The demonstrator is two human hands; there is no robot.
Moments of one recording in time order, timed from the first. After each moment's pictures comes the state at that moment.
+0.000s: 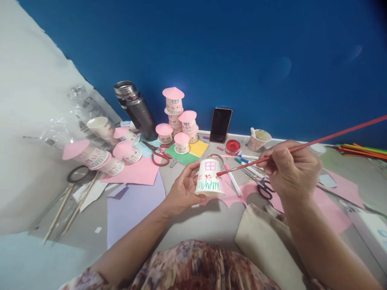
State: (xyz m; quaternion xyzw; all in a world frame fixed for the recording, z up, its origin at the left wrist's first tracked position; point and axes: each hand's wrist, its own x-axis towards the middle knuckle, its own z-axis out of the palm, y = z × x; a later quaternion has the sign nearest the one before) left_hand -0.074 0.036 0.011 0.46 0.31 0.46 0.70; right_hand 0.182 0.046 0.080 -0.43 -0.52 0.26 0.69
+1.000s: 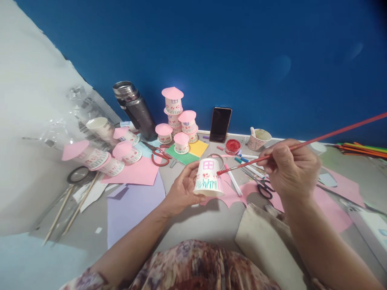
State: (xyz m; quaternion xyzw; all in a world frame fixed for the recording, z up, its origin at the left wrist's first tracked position) left_hand -0.076 0.035 0.014 0.45 0.31 0.44 0.71; right_hand 0.181 0.047 0.082 -0.42 -0.50 0.27 0.70
